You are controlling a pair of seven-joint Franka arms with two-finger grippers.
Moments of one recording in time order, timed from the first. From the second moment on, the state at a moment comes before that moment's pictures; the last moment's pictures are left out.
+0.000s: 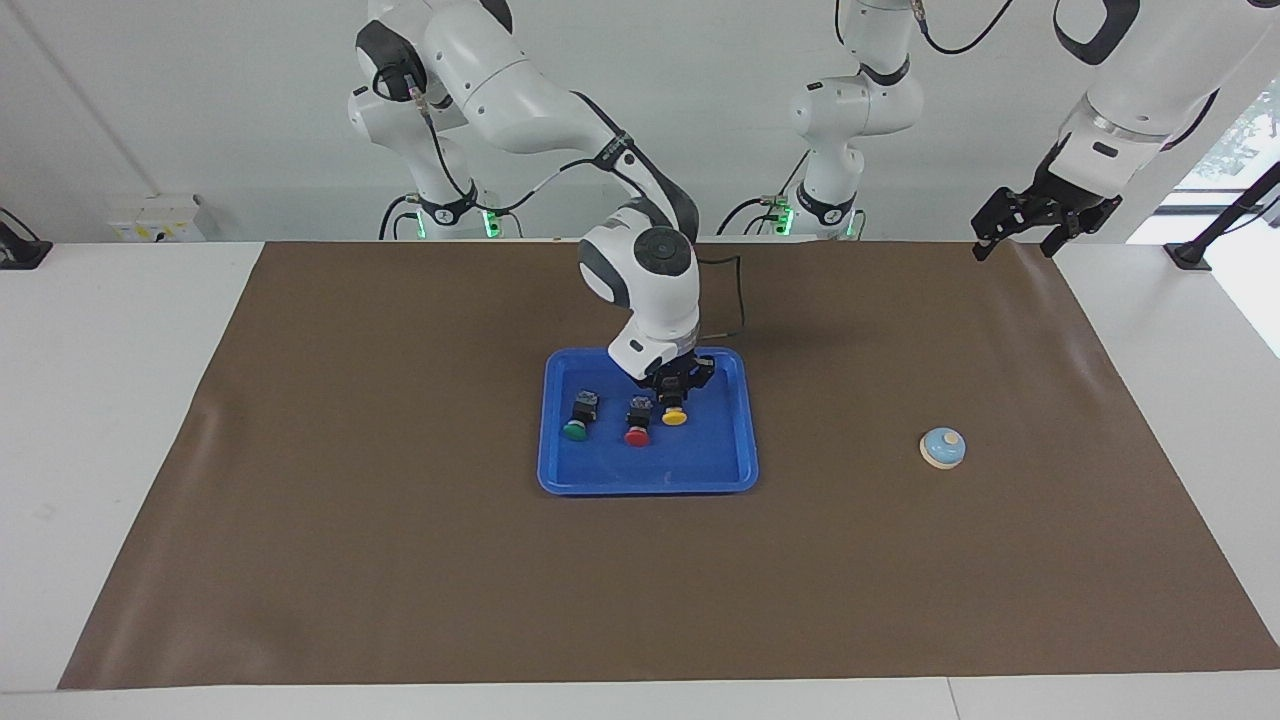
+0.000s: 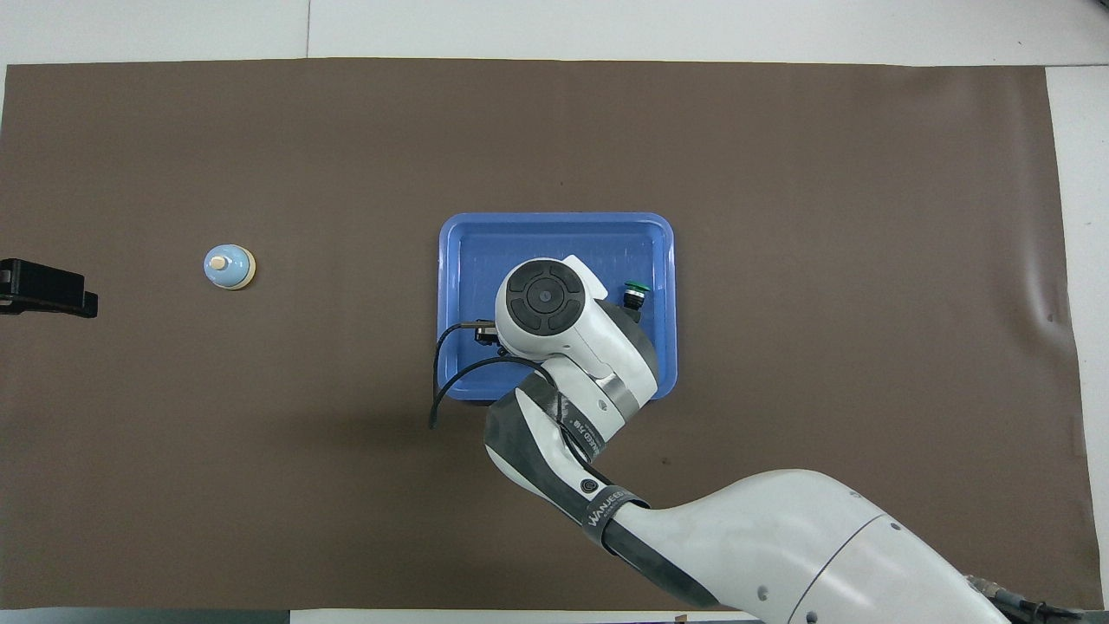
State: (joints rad) left arm 0.05 -0.09 -0.04 -1.67 -0.02 1.53 0.01; right arm 0.41 0.54 0.30 -1.72 -0.08 2.27 0.80
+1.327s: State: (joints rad) left arm 0.05 -0.09 -0.04 -1.67 -0.02 1.53 0.01; right arm -0.03 0.10 0.29 -1.65 -0.05 1.75 0.43
